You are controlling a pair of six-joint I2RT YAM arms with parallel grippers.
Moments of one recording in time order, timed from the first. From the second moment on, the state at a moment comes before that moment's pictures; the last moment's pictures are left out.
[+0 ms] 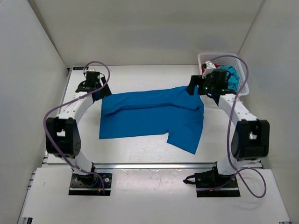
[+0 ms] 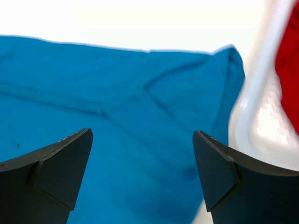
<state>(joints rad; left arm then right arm) -0.09 1.60 1.19 -0.40 -0.23 -0.41 0.02 1.52 1.10 -0.12 -0.38 0.04</state>
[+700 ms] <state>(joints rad) -0.16 1.89 1.21 -0.39 -0.06 -0.46 0.14 2.03 1.47 -0.21 -0.13 0.15</state>
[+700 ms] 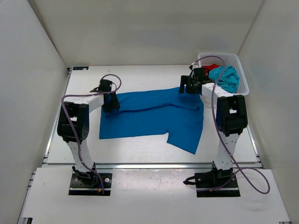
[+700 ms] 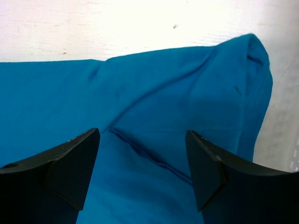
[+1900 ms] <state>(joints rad) 0.02 1.67 1.37 -0.66 -0.09 -0.39 0.17 1.75 1.57 -0.51 -0.30 0.06</state>
